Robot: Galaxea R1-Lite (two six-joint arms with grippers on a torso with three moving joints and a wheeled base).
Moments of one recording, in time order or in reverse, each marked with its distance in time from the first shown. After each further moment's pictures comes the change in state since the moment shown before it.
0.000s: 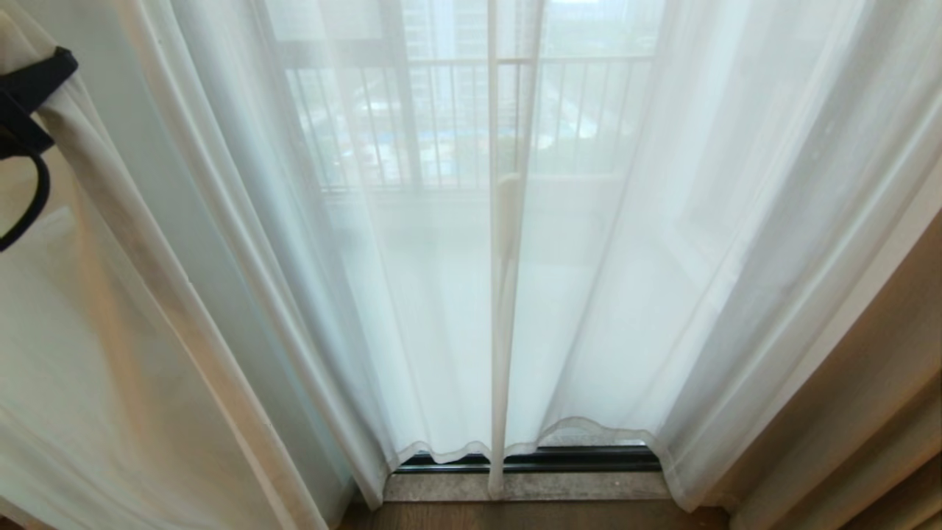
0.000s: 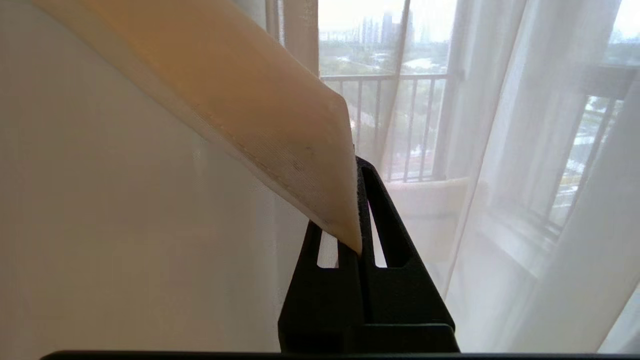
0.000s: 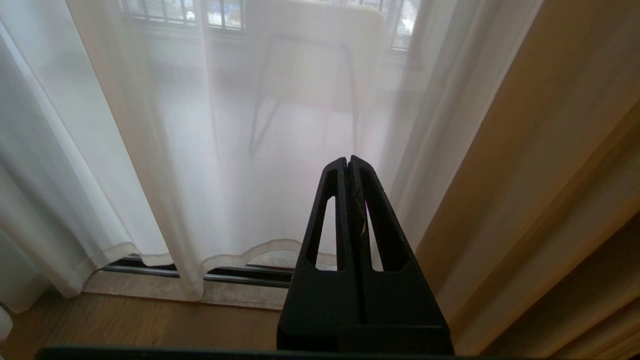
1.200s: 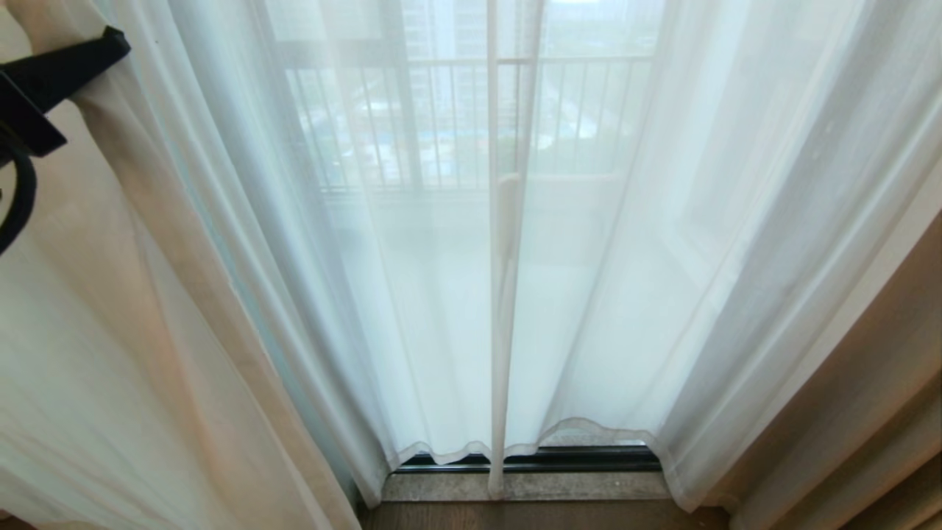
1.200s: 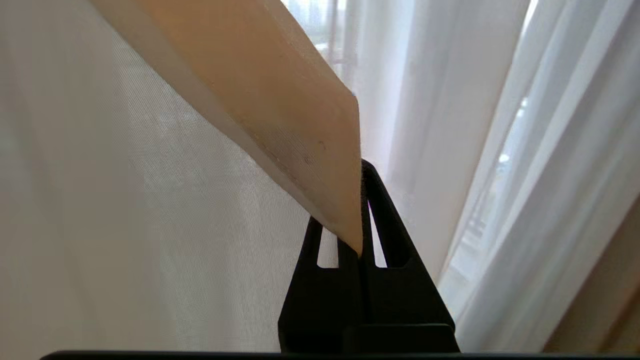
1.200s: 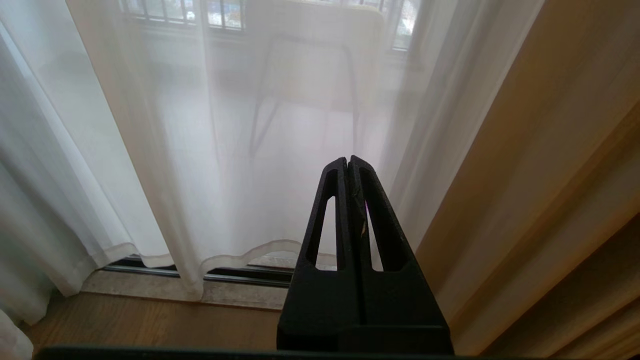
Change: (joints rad) left arm -0.255 -0.162 -0.003 0.214 0.005 0.001; right arm 0.000 0.000 0.000 0.000 0.000 0.000
